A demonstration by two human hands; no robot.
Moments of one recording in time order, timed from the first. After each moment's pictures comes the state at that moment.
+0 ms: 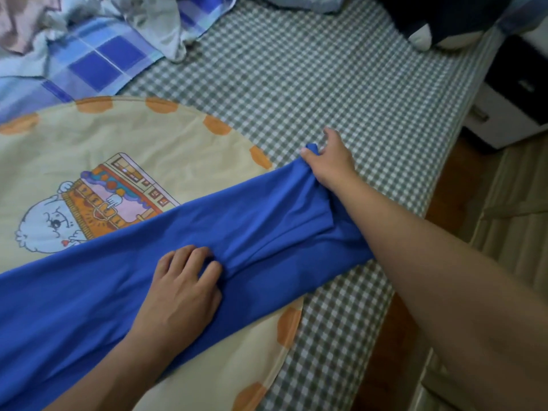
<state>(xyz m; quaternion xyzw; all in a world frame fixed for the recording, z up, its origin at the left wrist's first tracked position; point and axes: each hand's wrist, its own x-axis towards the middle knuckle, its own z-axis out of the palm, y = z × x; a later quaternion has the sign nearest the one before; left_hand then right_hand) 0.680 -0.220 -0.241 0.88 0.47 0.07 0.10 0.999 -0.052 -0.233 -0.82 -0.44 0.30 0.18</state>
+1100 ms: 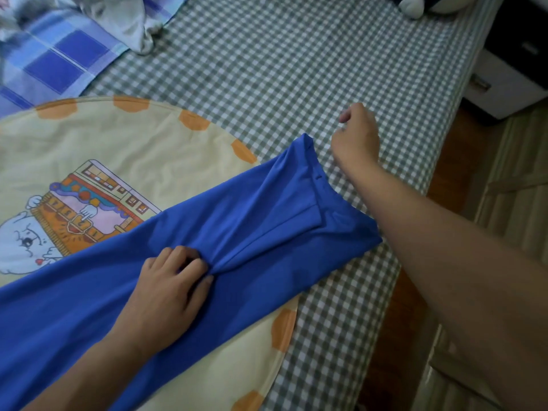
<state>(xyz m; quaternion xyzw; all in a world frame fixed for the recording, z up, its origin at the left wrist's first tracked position) 0.676 -0.197 -0.249 0.86 0.46 0.09 0.22 1.038 -0.054 -0.214 -0.87 -0.45 0.12 0.19</state>
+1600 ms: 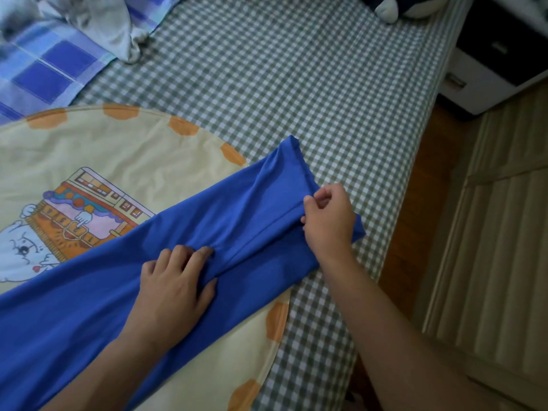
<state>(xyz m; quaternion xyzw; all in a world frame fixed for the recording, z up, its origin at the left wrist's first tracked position) 0.691 -0.203 -0.236 0.84 0.50 -0.01 0.18 0.954 -0.180 -0.191 -0.86 -0.26 0.27 0.35</state>
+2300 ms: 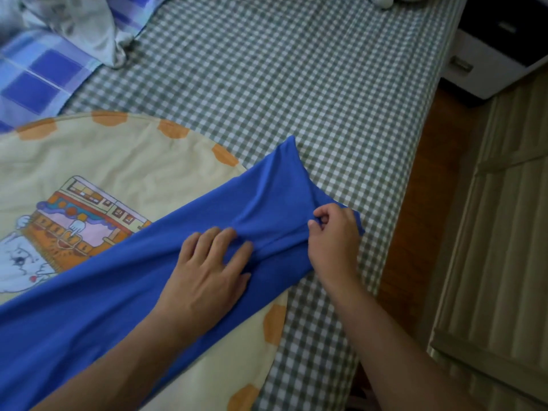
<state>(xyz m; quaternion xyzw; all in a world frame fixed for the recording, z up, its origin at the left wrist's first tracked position) 0.748 -0.187 -0.219 0.92 0.37 0.01 0.11 0.975 -0.214 -0.216 -0.89 -0.33 0.22 0.24</state>
